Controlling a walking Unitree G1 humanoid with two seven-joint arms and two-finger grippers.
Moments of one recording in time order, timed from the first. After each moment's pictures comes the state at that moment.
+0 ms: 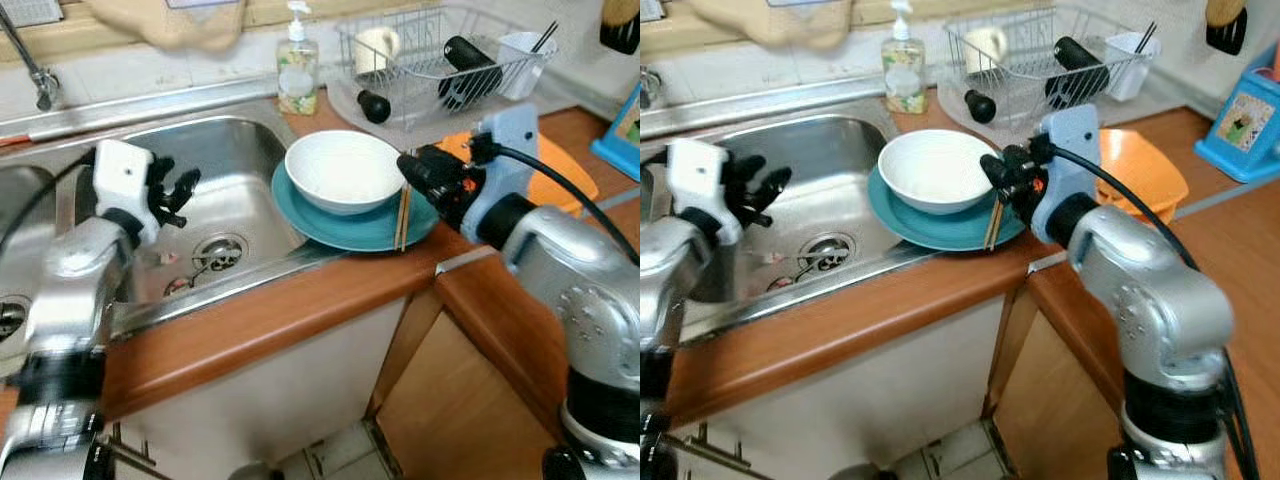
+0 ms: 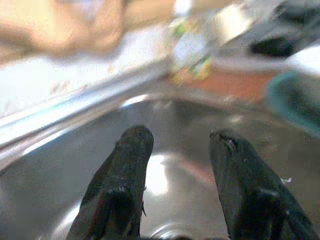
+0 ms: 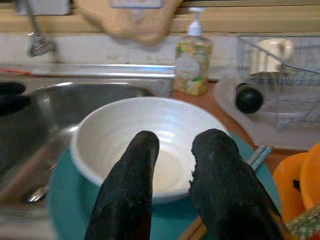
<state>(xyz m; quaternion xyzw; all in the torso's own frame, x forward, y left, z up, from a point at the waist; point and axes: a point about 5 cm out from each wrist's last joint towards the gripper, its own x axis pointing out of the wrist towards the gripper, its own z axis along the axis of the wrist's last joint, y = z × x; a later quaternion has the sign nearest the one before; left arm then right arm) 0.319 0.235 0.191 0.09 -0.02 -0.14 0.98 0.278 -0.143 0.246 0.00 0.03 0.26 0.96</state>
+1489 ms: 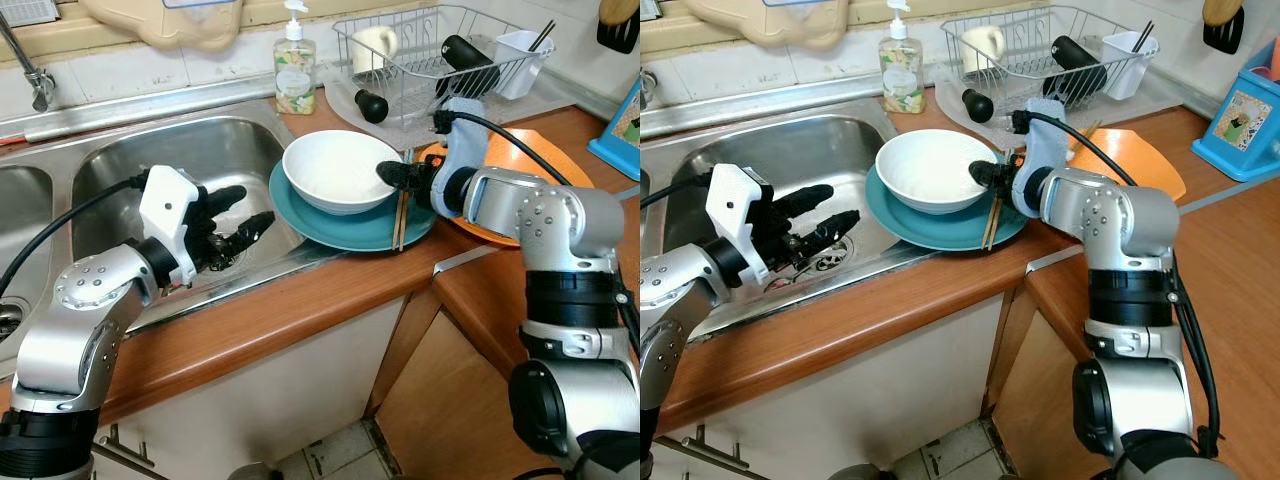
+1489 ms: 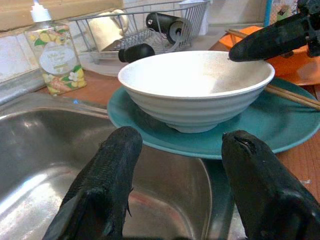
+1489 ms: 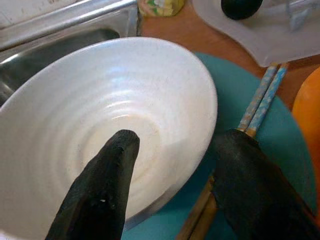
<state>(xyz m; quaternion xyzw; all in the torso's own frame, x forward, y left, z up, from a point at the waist) 0.278 0.179 0.198 0.07 0.01 -0.33 0.94 0.353 -0.131 0.230 0.10 0.22 0.20 0.95</state>
